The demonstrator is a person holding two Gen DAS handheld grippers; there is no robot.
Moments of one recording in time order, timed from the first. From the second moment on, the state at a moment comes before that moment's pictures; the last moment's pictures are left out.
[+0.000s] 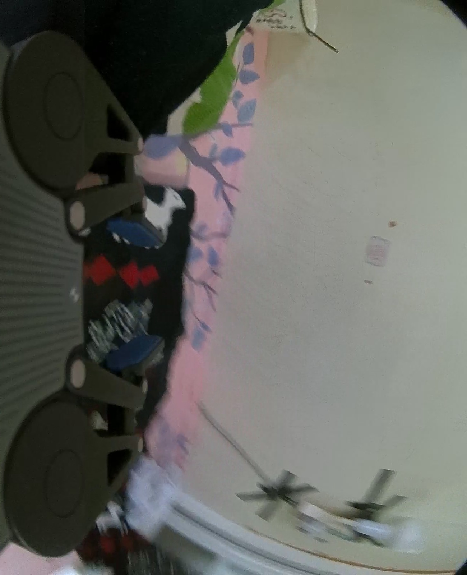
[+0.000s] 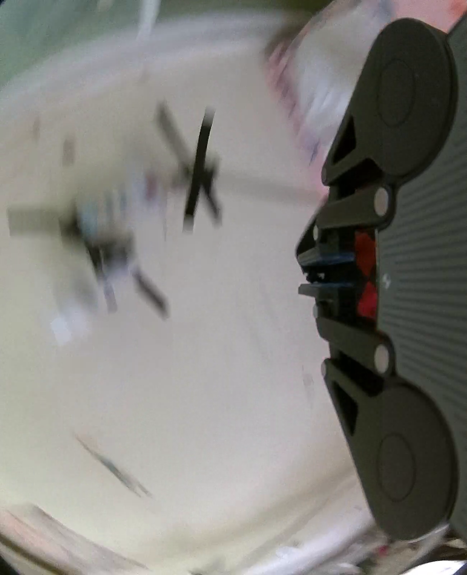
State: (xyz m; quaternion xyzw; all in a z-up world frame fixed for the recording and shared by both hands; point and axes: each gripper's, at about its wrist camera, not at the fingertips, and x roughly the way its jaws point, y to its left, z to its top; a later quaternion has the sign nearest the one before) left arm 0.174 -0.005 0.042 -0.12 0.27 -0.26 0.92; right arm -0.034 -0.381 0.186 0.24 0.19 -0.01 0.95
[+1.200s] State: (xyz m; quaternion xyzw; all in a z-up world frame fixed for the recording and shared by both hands) left arm 0.225 -0.062 0.005 -0.03 0.41 -0.23 0.88; right arm -0.022 -0.431 -0.043 0.24 0.34 -0.09 0.91
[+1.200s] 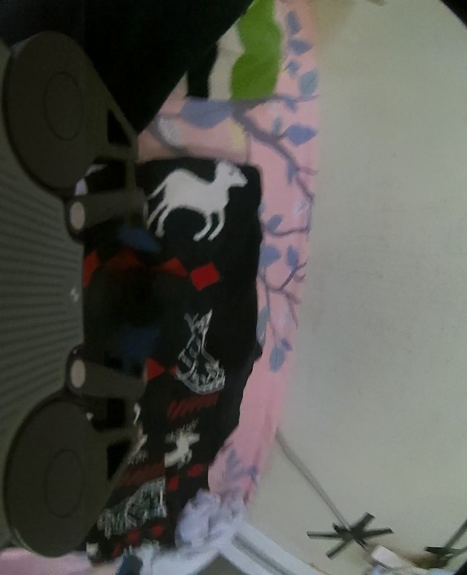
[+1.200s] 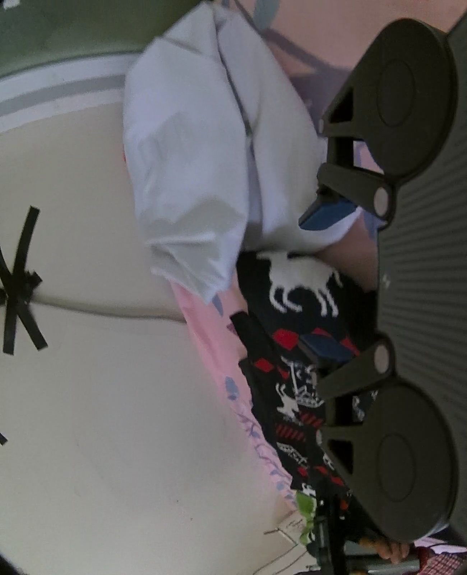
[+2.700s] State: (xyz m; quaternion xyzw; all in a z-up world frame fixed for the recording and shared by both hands) left arm 0.154 0.066 0.052 -0.17 0.28 -0.20 0.92; right arm 0.002 -0.363 -0.045 0.18 0.41 0.01 0.90
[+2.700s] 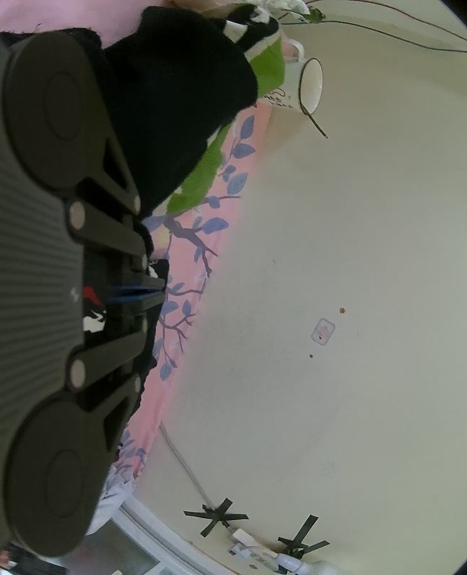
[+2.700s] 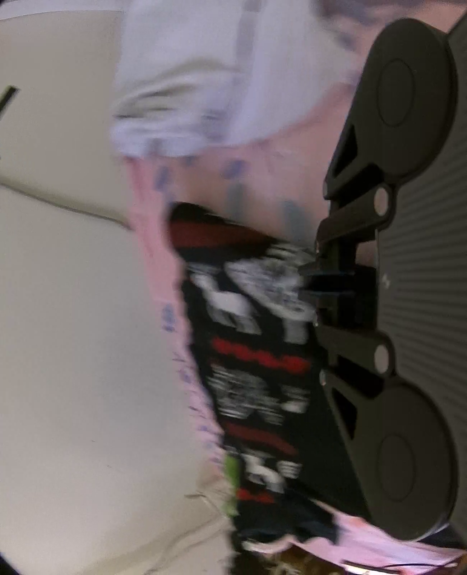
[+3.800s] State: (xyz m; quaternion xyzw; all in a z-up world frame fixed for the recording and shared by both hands) left arm 0.204 -0.052 0.016 -0.09 0.40 -0.27 0.87; right arm 0.010 -0.350 -0.053 0.11 0.35 -0.02 0.93
